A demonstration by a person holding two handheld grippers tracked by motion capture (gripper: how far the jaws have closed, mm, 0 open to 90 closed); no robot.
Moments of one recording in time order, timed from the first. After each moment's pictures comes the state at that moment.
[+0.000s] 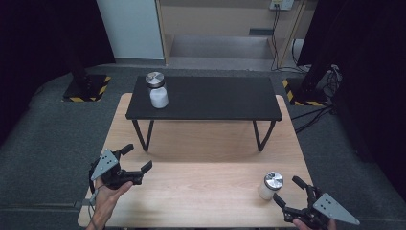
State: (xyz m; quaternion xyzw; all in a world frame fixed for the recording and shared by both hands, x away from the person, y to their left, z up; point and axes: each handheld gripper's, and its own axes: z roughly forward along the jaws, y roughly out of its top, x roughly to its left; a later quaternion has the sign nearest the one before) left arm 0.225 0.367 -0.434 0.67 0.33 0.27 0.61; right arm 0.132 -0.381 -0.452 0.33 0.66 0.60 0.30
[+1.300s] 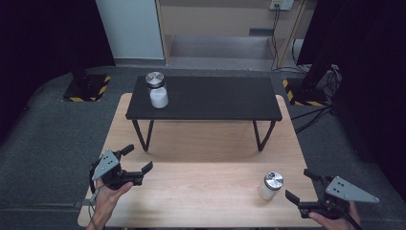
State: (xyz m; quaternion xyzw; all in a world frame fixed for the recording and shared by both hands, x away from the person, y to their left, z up) left arm 0.226 0.367 -0.435 0.67 0.33 0.26 0.61; right arm 0.159 -0.410 -0.358 0.33 0.74 0.54 0.24
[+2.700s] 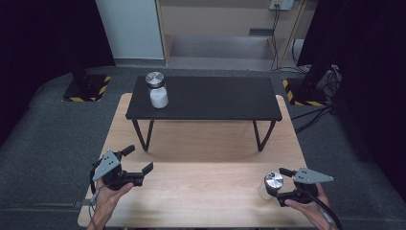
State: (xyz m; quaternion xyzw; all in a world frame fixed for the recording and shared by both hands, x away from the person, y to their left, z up) left arm 0.226 0.367 -0.435 0.68 0.33 0.26 0.61; right arm 0.233 -0.386 -0.397 0.31 0.80 0.47 0.17
